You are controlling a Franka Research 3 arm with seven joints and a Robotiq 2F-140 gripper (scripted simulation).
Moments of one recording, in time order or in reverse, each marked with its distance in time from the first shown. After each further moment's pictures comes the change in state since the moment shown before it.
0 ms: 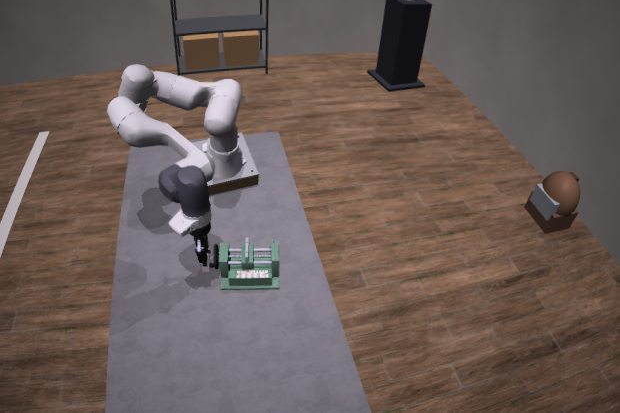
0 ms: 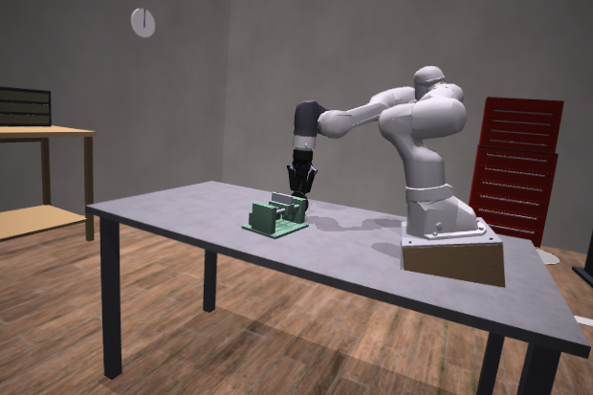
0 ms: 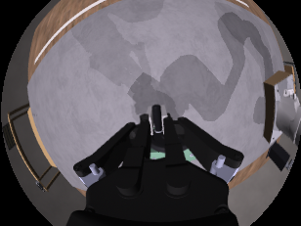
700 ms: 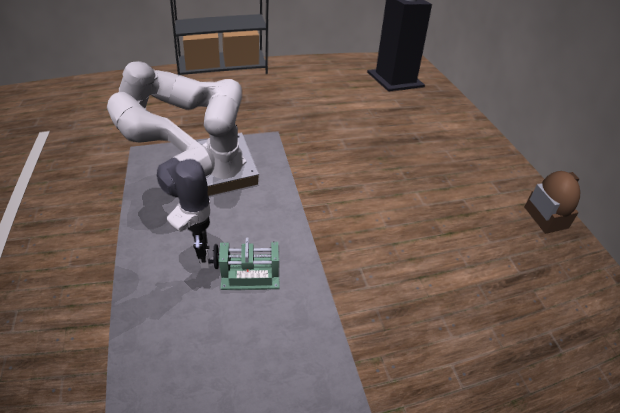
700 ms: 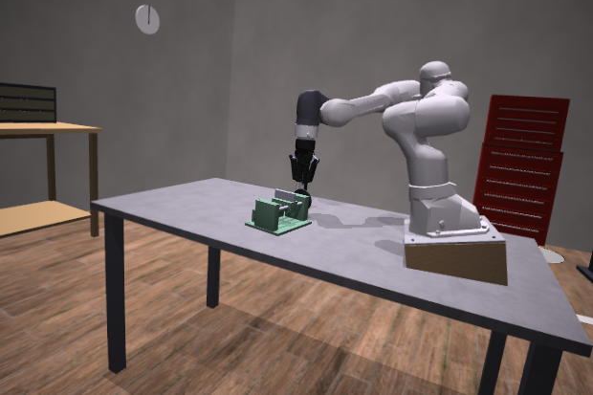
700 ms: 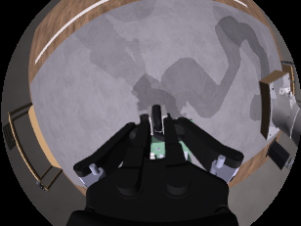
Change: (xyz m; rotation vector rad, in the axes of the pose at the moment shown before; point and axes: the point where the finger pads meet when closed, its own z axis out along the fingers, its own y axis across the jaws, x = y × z) arm 0.000 -0.007 -0.029 -0.004 0.000 0.003
